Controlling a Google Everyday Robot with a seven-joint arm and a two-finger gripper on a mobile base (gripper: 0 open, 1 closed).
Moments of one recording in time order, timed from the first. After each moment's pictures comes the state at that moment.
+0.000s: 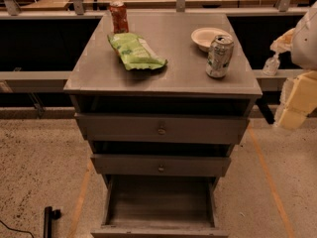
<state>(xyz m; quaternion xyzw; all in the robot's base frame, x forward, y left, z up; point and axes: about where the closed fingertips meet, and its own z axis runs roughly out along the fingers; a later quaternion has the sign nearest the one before) 0.438 -0.216 0.977 -0.60 0.78 -0.04 0.16</state>
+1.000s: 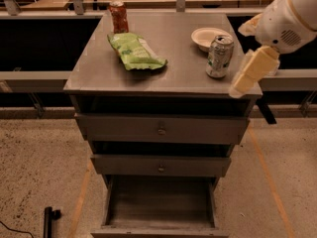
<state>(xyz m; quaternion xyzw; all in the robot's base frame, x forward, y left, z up) 0.537 -0.174 0.970 -0.58 0.76 0.06 0.28</state>
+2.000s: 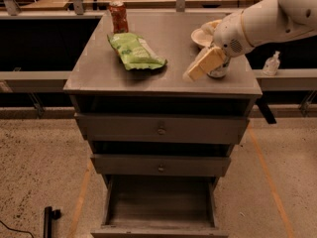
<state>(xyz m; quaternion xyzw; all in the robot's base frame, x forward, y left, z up) 0.631 -0.098 0.941 -0.54 0.71 0.16 0.42</state>
